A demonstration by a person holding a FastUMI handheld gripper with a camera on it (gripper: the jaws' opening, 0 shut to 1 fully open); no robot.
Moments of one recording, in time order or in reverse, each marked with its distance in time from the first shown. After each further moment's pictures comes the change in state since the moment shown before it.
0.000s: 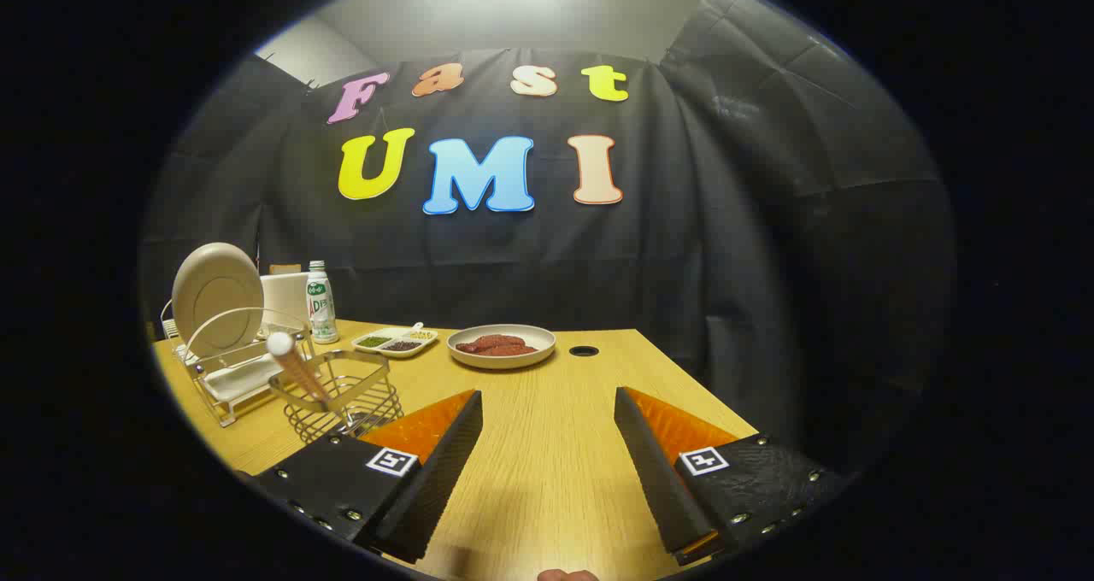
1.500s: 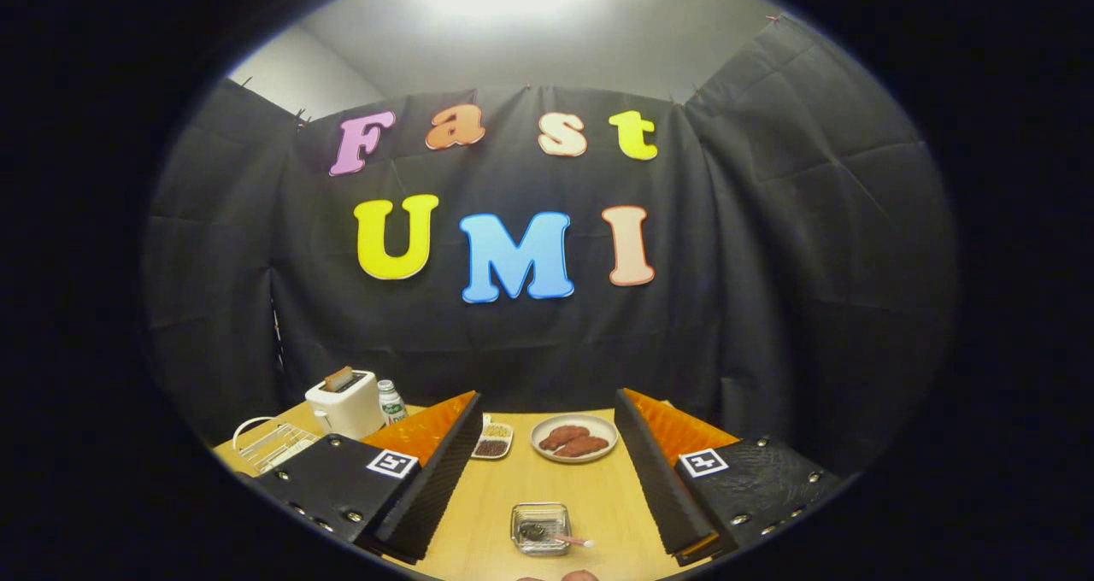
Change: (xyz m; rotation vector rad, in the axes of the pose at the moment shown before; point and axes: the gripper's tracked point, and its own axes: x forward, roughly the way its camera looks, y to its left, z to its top) arm -0.062 0.165 0.249 0.049 0.046 0.000
